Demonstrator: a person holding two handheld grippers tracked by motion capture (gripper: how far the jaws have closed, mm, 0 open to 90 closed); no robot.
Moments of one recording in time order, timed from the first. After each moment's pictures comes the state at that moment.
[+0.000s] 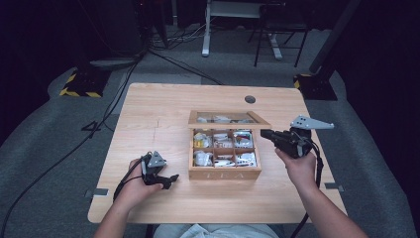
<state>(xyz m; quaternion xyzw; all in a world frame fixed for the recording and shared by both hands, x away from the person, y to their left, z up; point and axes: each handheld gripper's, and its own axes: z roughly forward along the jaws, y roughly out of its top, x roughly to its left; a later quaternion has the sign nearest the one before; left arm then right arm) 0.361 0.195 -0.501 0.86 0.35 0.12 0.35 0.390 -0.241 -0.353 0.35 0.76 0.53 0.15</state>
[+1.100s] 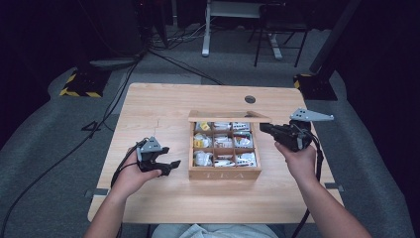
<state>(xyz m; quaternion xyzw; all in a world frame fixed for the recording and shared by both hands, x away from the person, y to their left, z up) 0.375 0.197 -0.450 0.83 0.34 0.10 0.44 0.401 -0.239 -0.340 0.35 0.76 0.53 0.15</state>
